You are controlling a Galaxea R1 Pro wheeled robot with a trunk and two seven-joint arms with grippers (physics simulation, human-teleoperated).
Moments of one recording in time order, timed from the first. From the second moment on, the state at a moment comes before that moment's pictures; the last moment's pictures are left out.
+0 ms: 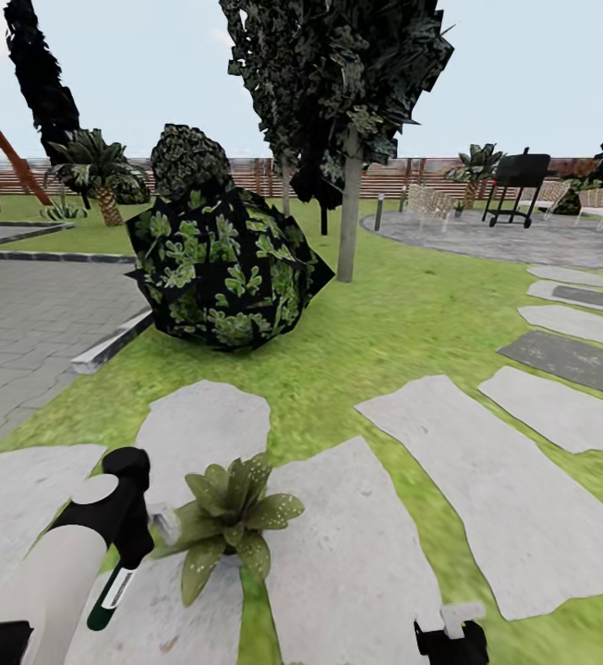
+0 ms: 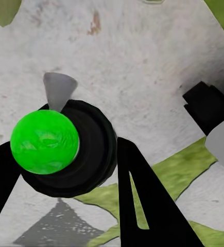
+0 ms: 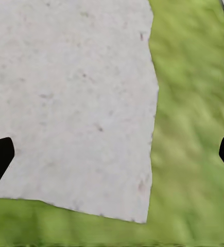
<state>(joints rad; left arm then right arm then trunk) -0.78 0.11 0.10 -0.71 -1.63 0.66 -1.56 -0.43 -0.07 0.11 -0.12 0.03 -0.33 -0.08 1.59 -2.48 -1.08</state>
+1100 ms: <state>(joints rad) -0.78 0.10 0.09 -0.71 -1.59 0.66 -1.56 -0.43 -0.07 0.11 -0.12 0.03 -0.33 -0.08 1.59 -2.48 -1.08</state>
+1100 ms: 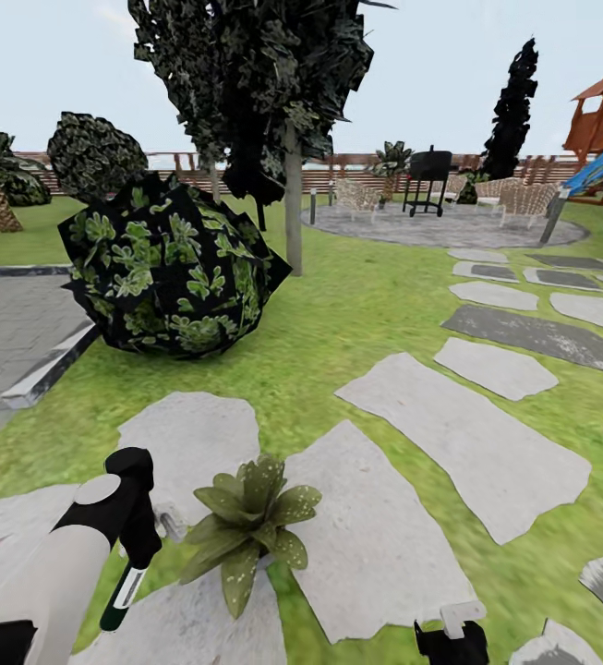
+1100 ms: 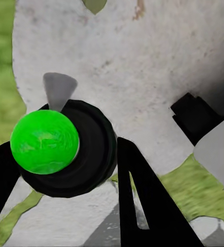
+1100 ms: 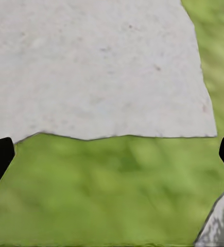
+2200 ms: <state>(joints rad) -0.70 0.09 0.10 -0.71 -1.58 0.66 -1.56 -0.43 -0.07 0.11 -0.12 0.03 -0.33 -0.08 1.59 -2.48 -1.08</state>
